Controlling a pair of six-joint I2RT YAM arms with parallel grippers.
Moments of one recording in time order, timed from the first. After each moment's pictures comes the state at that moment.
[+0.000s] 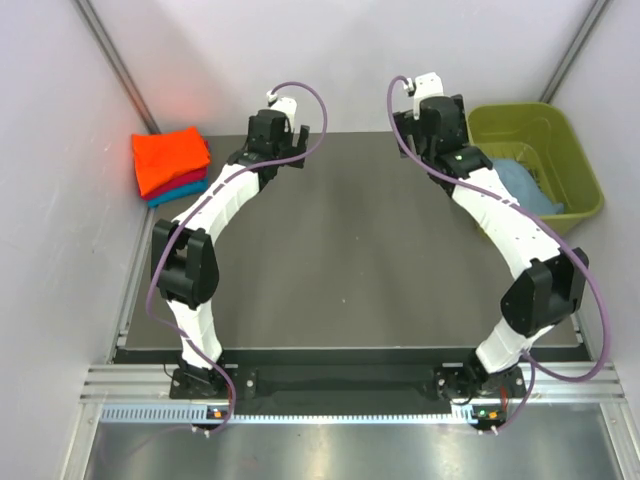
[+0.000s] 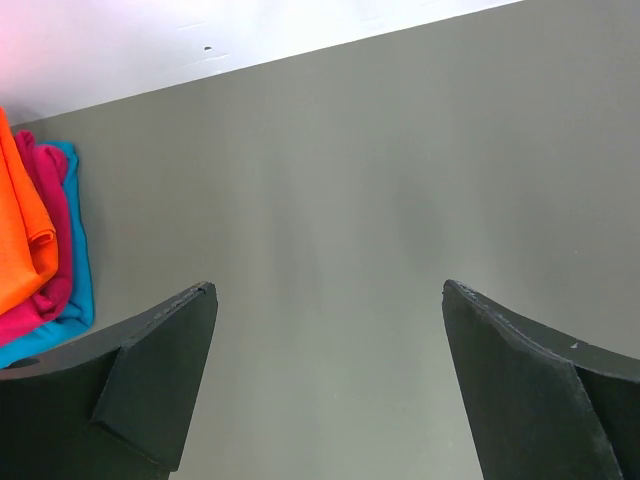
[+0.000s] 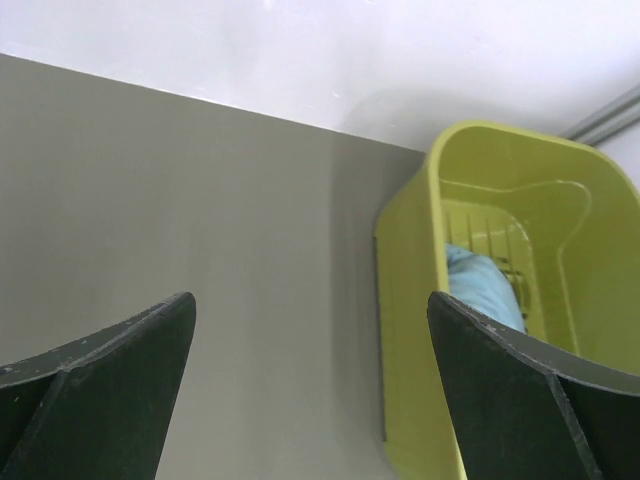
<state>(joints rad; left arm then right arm) -0.36 1.91 1.69 -0.26 -0.26 0.01 0.40 1.64 1.62 -0.34 0.46 -0.18</state>
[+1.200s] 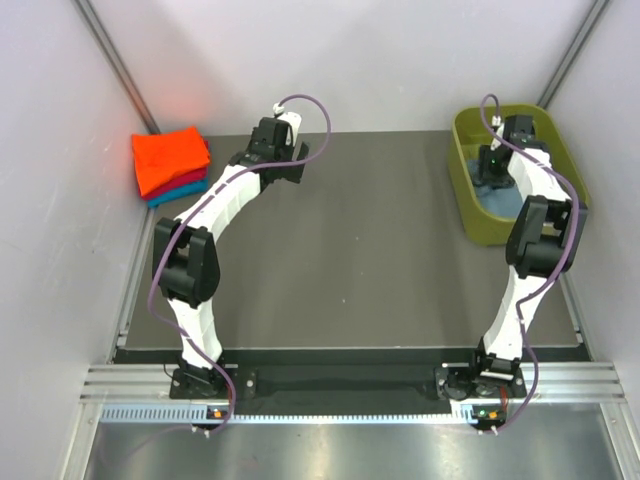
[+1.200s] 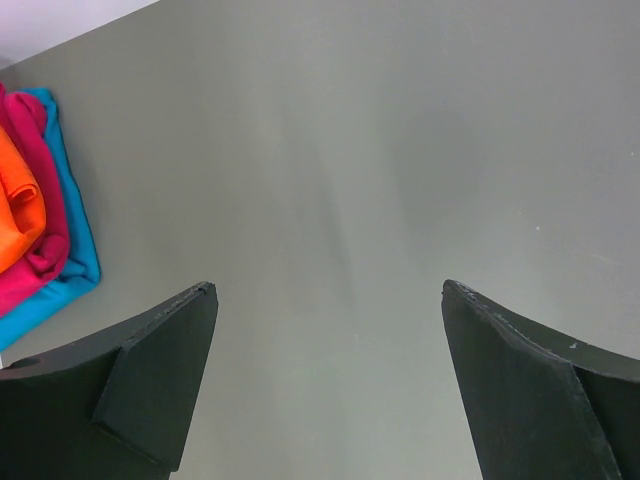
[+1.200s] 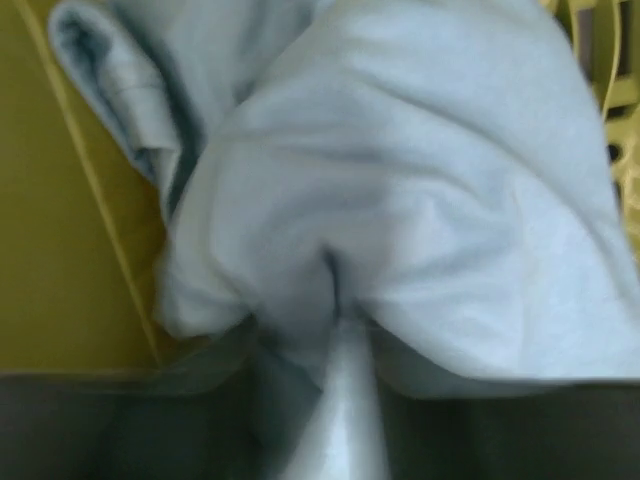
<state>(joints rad) -0.36 1.92 1.68 -0.40 -0.25 0.07 -0.17 2.09 1.79 -0.68 -0.02 -0.04</state>
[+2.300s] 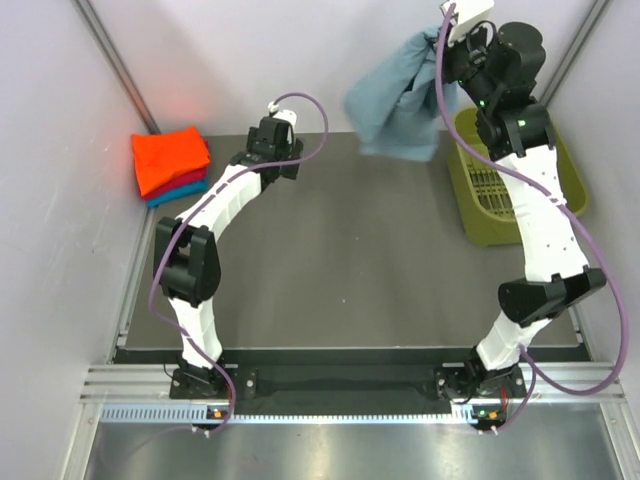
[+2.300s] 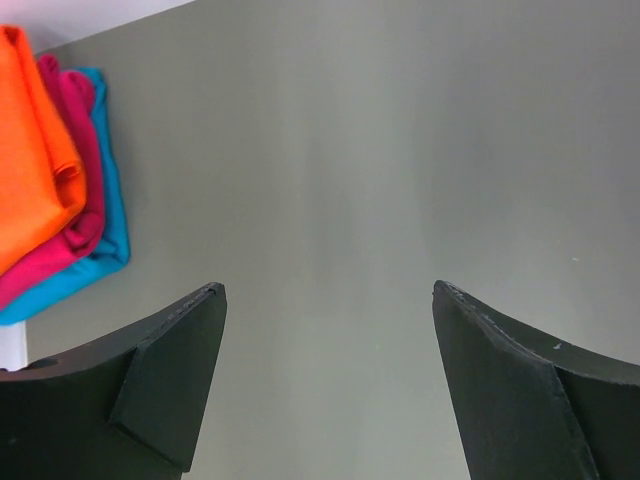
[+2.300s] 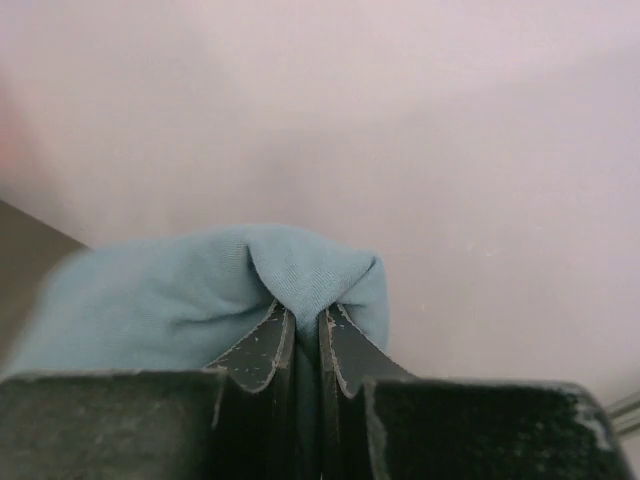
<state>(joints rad) -0.36 1.93 1.69 -0.38 -0.35 0.04 0.28 1.71 2.21 -0.40 -0.08 -0.35</state>
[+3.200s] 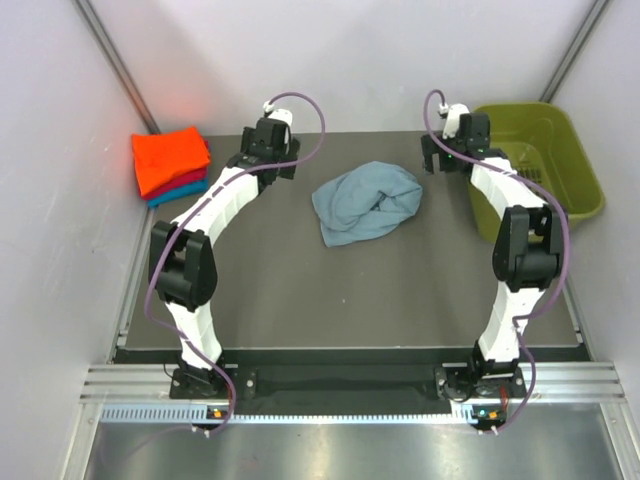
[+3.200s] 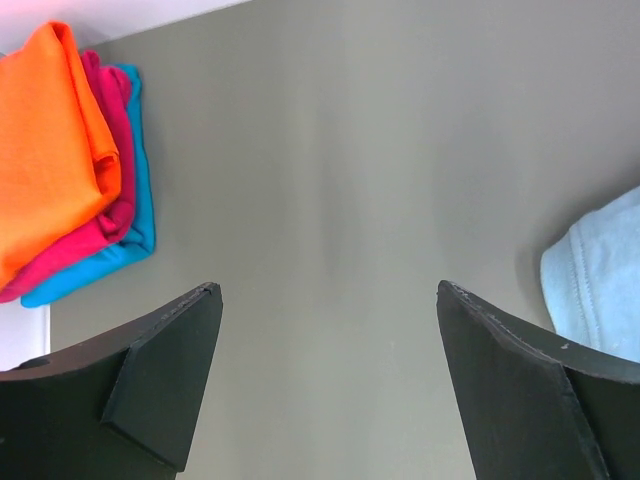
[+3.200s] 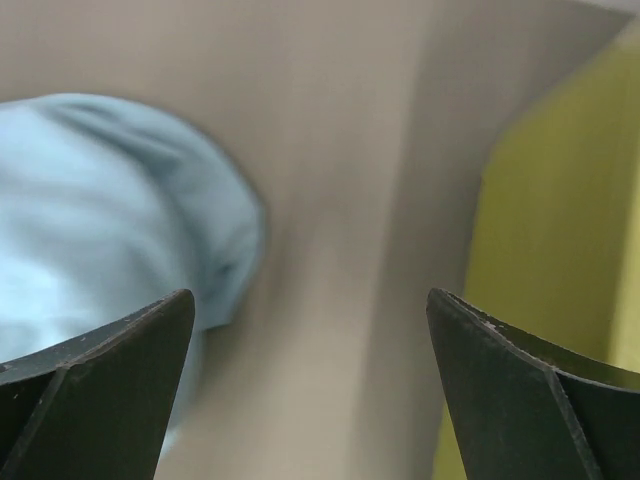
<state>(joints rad) -0.36 1.89 1.65 -0.37 -0.40 0.03 0.08 1.95 1.60 -0.29 -0.09 -0.14</state>
